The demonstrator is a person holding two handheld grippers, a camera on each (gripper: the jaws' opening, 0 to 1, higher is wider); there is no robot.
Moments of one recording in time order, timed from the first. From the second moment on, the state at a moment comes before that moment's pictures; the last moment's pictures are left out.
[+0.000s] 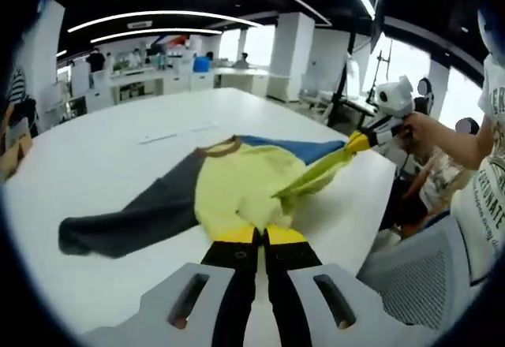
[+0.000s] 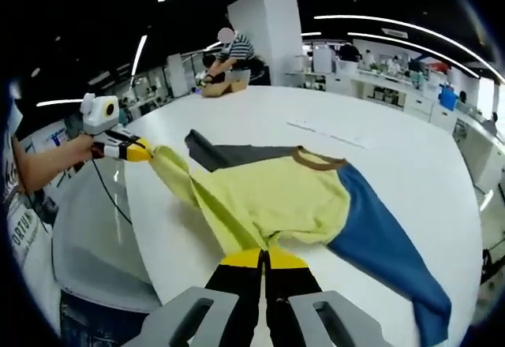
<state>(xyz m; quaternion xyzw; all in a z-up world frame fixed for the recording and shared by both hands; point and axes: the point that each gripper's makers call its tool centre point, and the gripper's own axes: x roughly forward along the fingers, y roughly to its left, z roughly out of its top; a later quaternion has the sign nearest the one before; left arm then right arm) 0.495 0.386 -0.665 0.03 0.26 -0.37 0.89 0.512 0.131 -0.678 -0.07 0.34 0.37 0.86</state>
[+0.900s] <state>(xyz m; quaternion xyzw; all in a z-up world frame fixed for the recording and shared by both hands) 0.450 0.414 -0.724 0.08 0.35 -0.41 0.84 0.448 0.088 -0.709 -0.10 0.39 0.35 0.84</state>
